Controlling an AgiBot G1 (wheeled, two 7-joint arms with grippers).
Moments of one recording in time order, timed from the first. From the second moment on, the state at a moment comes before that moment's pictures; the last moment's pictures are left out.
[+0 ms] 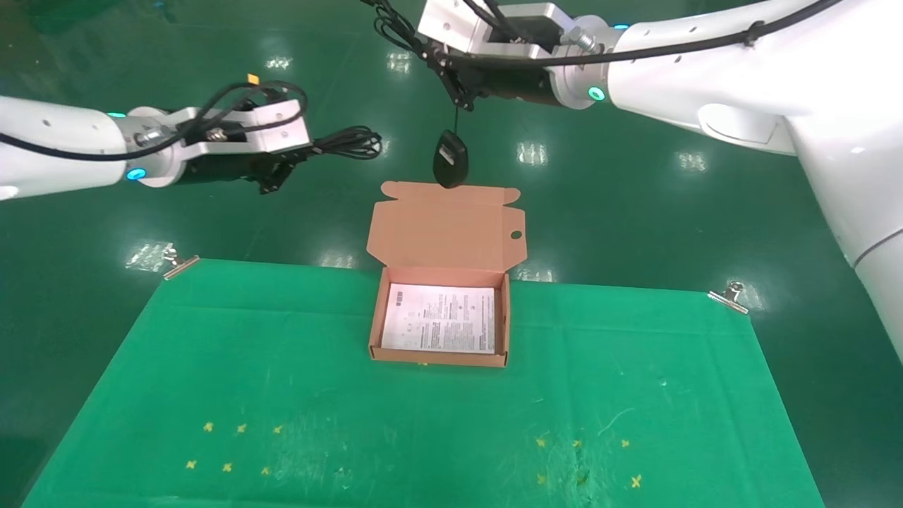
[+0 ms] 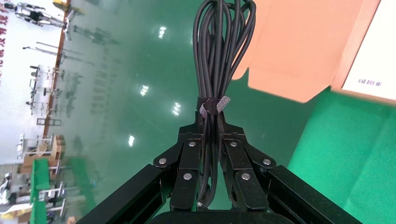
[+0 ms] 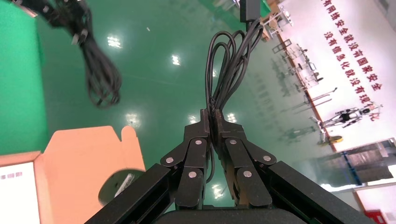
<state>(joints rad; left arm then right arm) -1.74 1.09 0.70 -0.74 1.97 0.85 -0.05 1.85 -1.35 -0.75 0.61 -1.63 -0.68 -0.06</state>
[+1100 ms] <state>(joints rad) -1.69 0.97 0.76 -0.94 2.17 0.97 -0.32 1.68 -1.37 -1.09 0.65 -1.45 -0.57 0.11</state>
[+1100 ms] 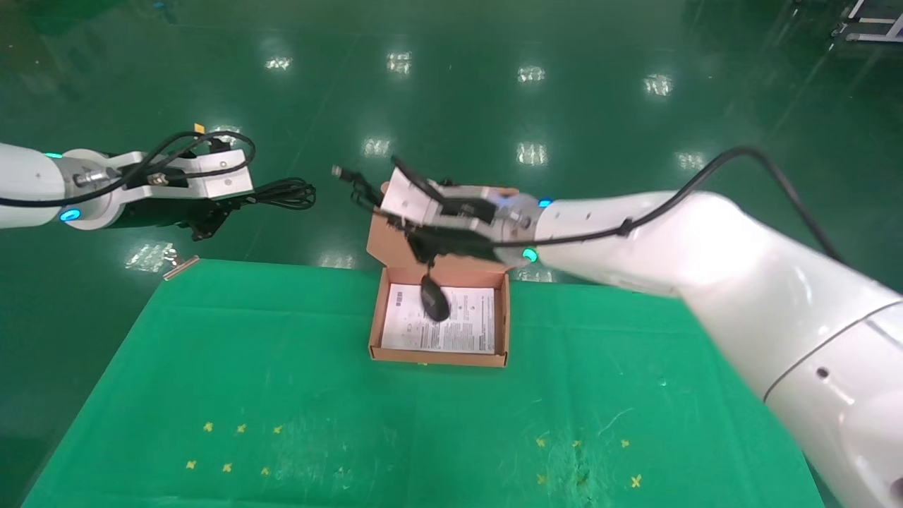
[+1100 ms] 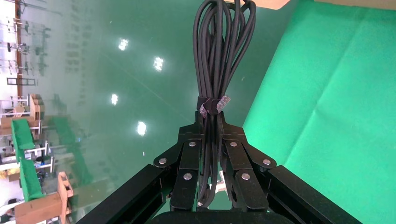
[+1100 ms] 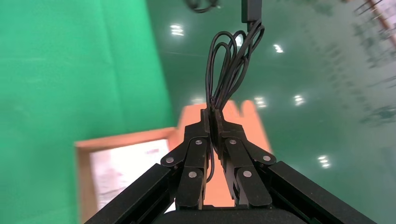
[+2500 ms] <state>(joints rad) -1.56 1.13 0.78 -0.86 2.09 0.82 -0.23 1.66 -1.20 -1.33 0.71 -1.37 -0.44 0.38</state>
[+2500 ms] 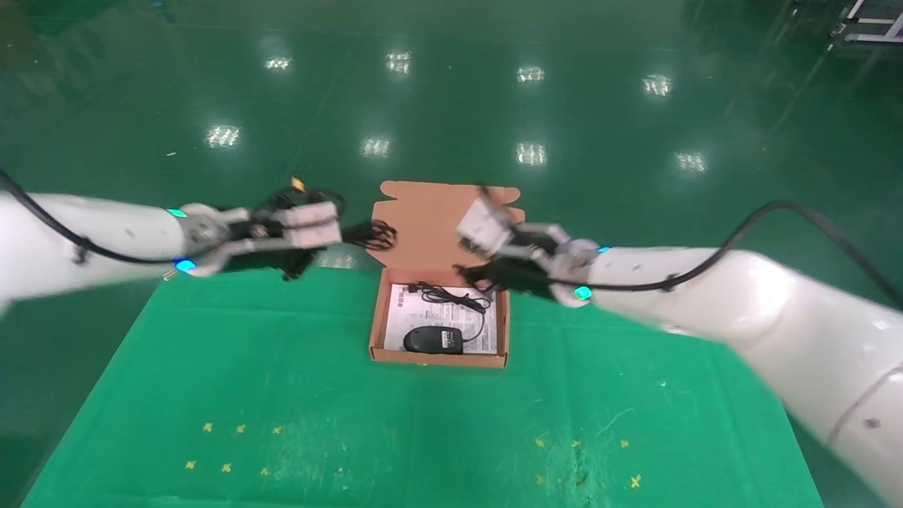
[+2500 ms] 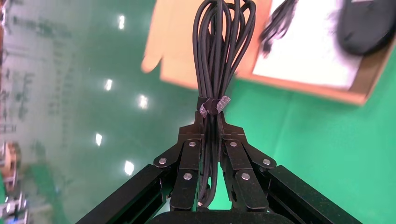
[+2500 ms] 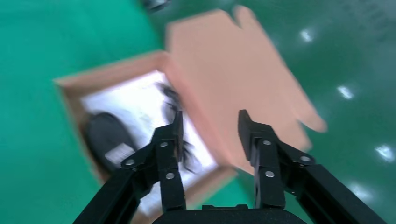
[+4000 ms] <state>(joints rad) -1.47 1.35 0.86 -0.54 1.65 0.55 0.24 1.78 -0.89 -1.43 1.02 -1.63 -0.40 0.68</state>
